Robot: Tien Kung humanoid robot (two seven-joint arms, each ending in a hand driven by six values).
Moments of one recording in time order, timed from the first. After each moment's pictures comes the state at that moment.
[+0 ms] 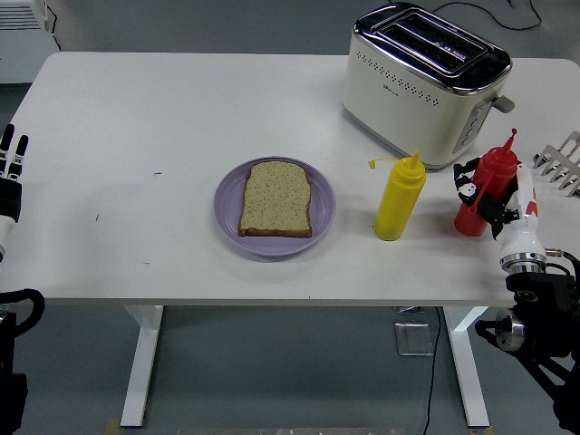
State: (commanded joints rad) left arm -0.09 0.01 -1.84 -1.43 0.47 0.07 -0.03; right arm 0.35 -0.29 0.82 1.17 -0.62 -0.56 0.59
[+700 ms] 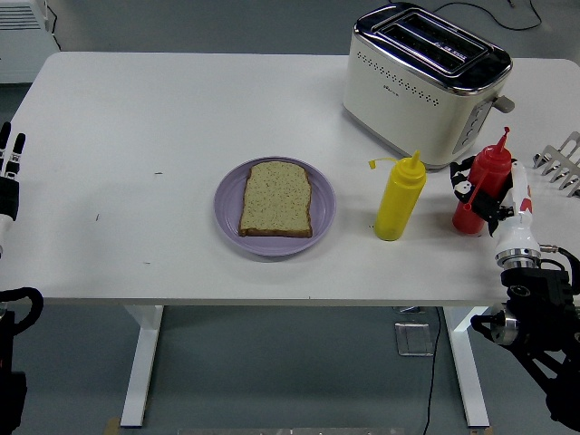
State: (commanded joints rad) left arm -0.10 0.01 -1.84 -1.43 0.47 0.07 -0.03; right arm 0.37 -0.27 0.83 1.11 -0.65 -0.56 0.58
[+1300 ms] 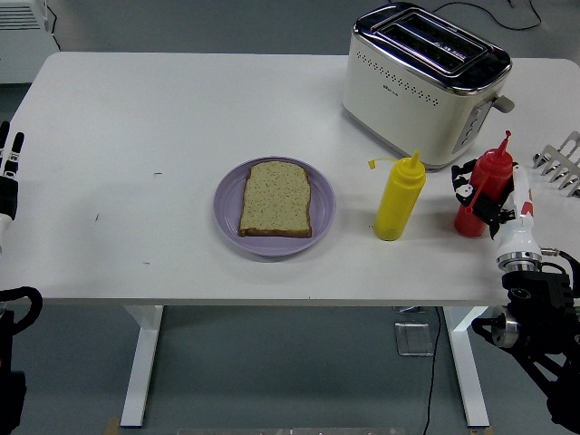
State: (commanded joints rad) left arm -0.10 0.01 -1.85 -1.43 0.47 0.07 -0.04; right arm 0.36 -0.27 0.82 1.10 -0.65 -0.55 0.59
